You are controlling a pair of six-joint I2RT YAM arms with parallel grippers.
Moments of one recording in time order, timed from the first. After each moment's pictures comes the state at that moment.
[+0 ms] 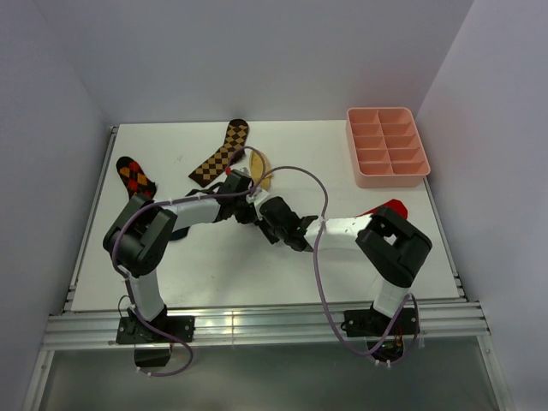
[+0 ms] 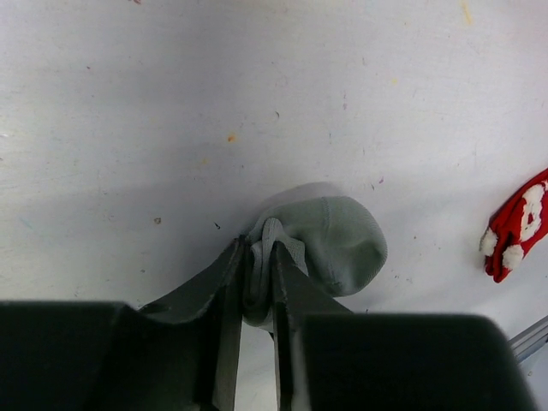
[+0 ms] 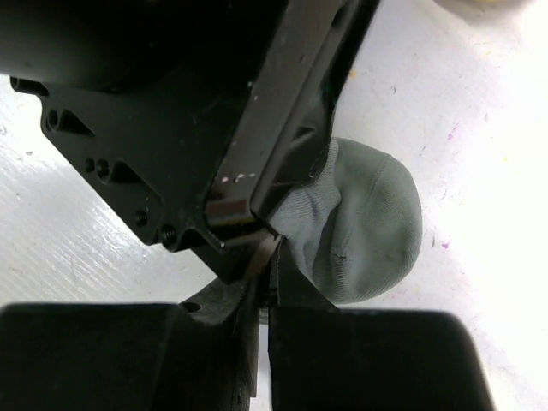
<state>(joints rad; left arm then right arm) -0.61 1.84 1.05 -0.09 0.11 -0.85 0.88 1.74 0.87 0.12 0.18 0.05</state>
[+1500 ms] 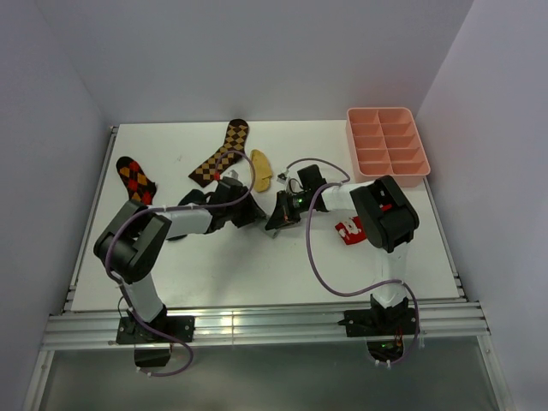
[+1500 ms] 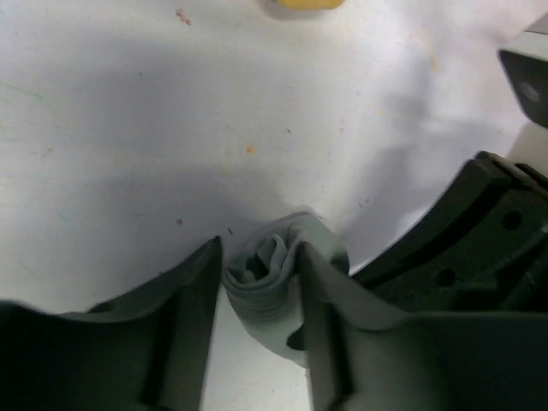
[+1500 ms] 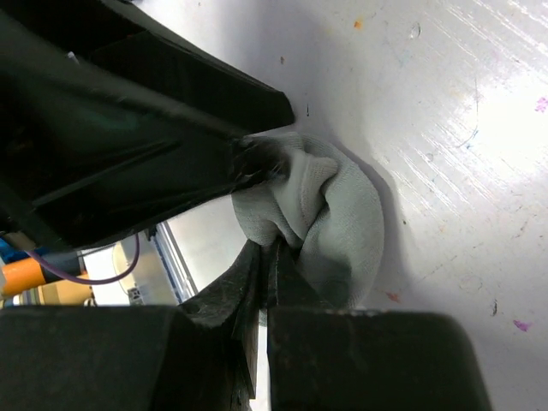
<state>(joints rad) -0.59 1.77 0.87 0.14 0.06 -0.96 0.44 2.00 1.06 0.00 -0.88 0.45</state>
